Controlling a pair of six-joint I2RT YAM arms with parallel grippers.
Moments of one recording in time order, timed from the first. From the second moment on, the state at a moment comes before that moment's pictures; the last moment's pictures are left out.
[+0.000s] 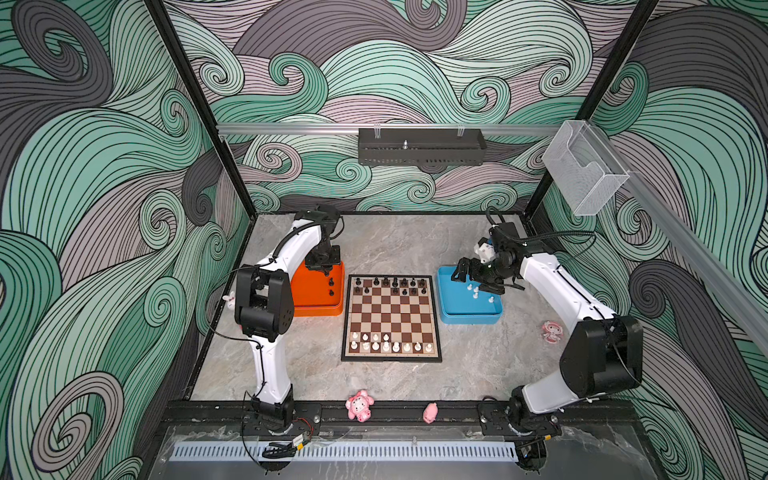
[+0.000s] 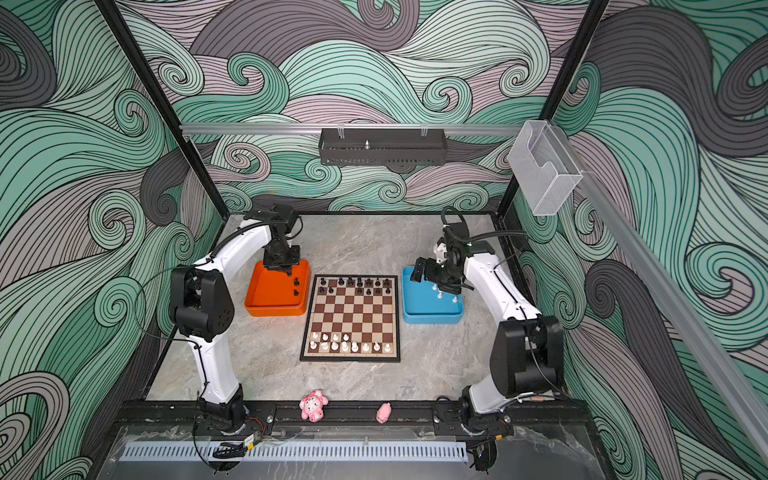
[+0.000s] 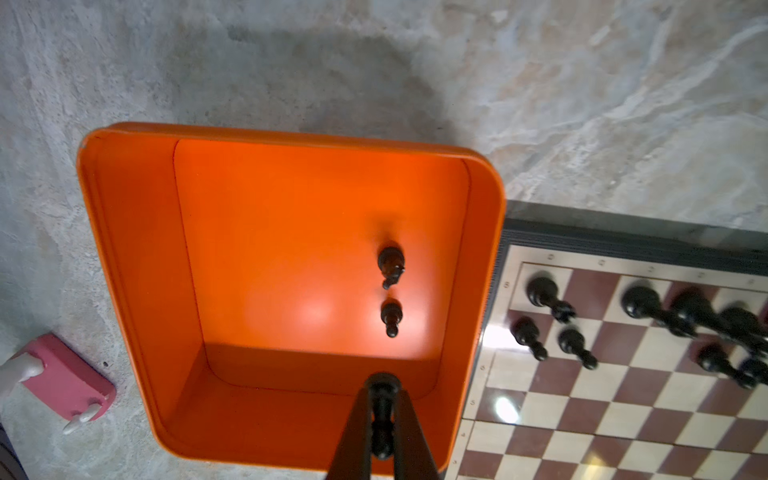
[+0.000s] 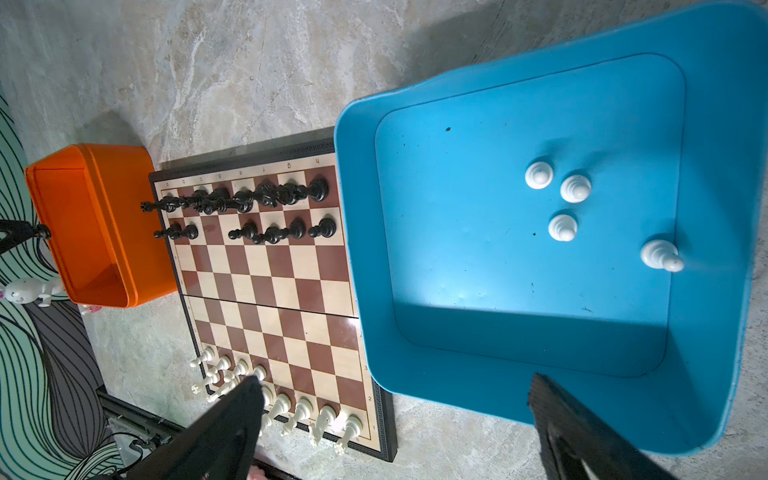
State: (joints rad) left arm -0.25 1.98 1.78 -1.25 -0.08 -0.33; right arm 0.14 1.54 1.25 -0.95 -0.34 0.31
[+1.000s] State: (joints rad) left arm -0.58 2.15 1.94 -1.27 0.01 -0.35; right arm 0.10 1.50 1.20 -0.94 -0.34 0.29
